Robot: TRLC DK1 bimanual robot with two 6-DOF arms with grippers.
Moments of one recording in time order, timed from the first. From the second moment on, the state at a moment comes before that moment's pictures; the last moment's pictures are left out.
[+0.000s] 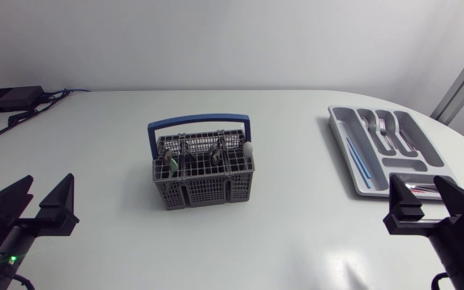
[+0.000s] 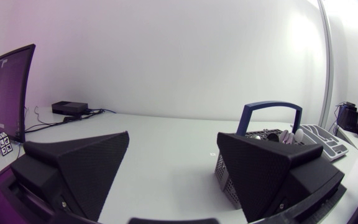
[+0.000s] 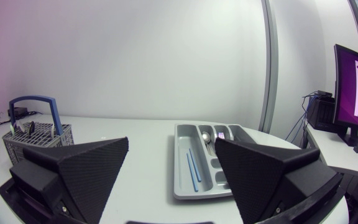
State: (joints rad) left arm 0.03 0.05 0.04 -0.03 0.02 -0.05; right arm -0.05 0.06 0.03 -0.01 0.01 -0.01
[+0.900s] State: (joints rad) left arm 0.05 0.05 0.08 -0.02 0.02 -0.05; right arm 0.00 0.06 0.04 -0.01 0.06 -0.01
